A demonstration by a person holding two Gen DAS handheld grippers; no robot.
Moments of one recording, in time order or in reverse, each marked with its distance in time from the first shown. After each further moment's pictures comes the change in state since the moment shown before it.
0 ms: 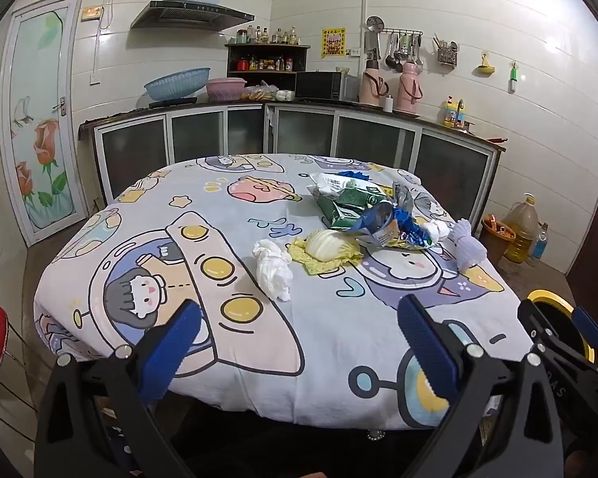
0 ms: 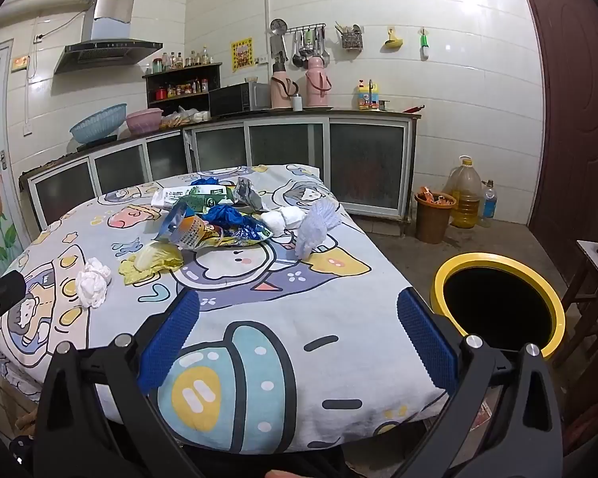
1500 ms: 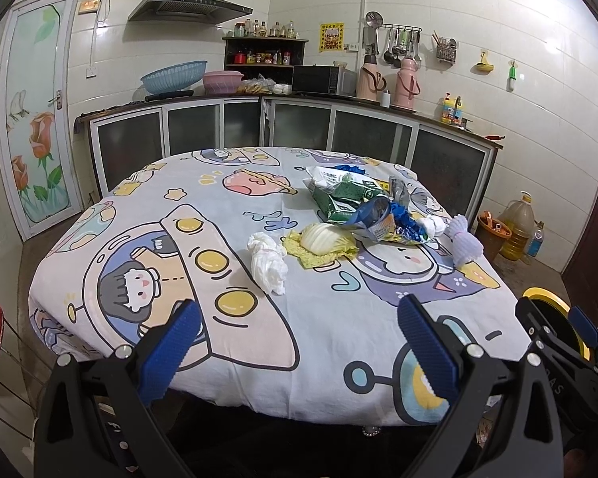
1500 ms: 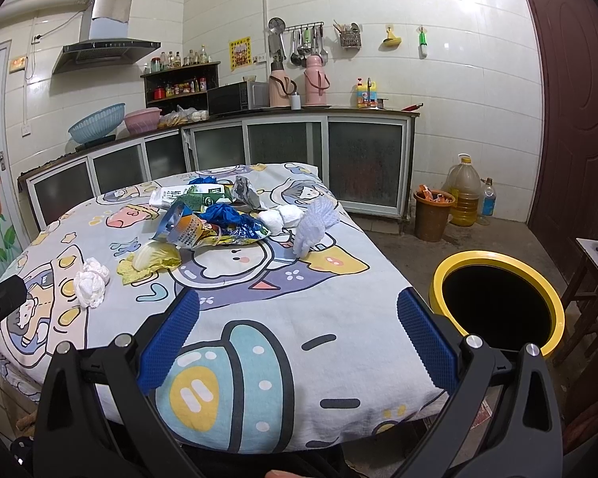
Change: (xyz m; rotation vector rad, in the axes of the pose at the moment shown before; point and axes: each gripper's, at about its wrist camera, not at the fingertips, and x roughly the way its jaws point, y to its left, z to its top) left arm 0.007 -0.003 -0.003 -0.007 0.023 -0.013; right arm 0.001 -0.001 0.000 0.003 -0.001 0.000
